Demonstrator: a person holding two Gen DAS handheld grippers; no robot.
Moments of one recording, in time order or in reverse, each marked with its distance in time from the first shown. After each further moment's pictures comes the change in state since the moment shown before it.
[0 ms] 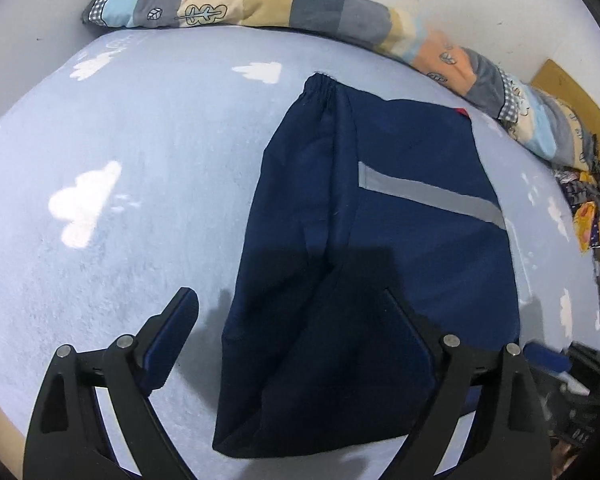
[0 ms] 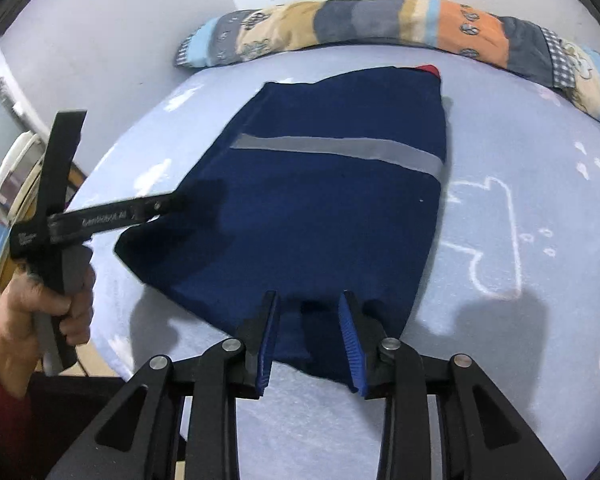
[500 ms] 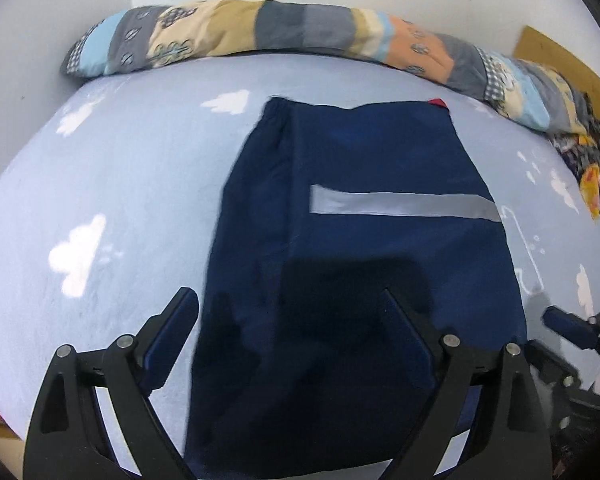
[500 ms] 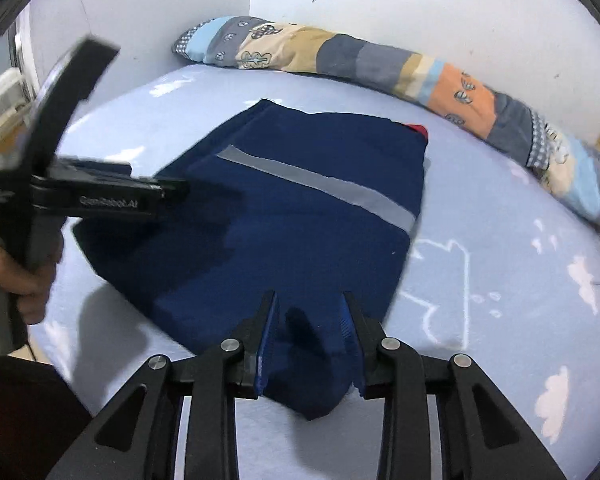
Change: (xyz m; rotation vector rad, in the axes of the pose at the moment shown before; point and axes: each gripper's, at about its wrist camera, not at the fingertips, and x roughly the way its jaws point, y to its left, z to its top) left arm 0.007 -0.044 0.002 0.157 -0.076 0.043; right arm -0.009 0.043 -0.001 -0.210 -0.119 -0.296
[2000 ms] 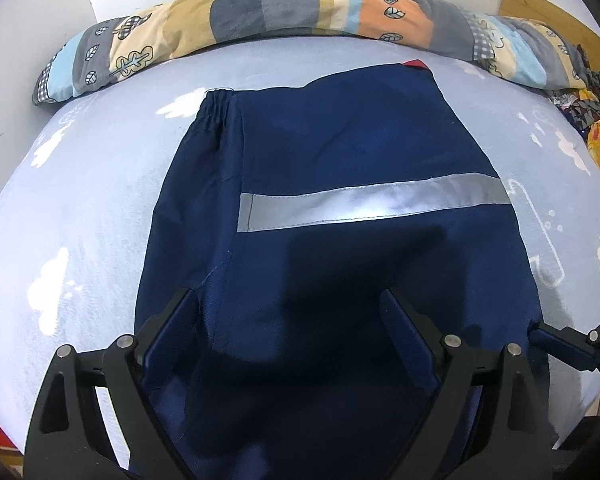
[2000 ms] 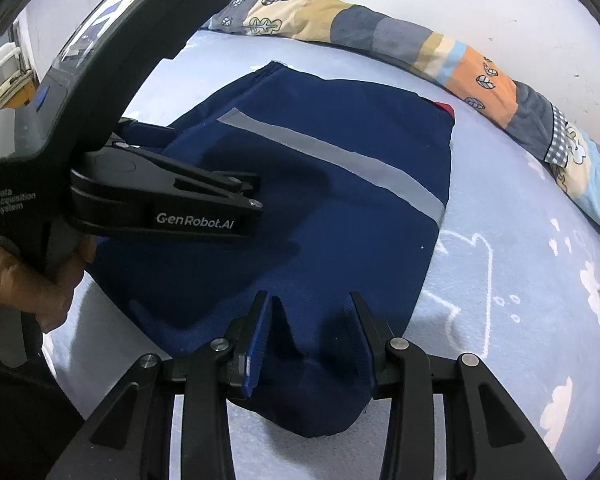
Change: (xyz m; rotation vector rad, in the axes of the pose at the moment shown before) left arm 0.035 -0.044 0.012 0.110 0.040 0.031; right arm 0.035 0.011 0.004 -0.055 0.096 -0.006
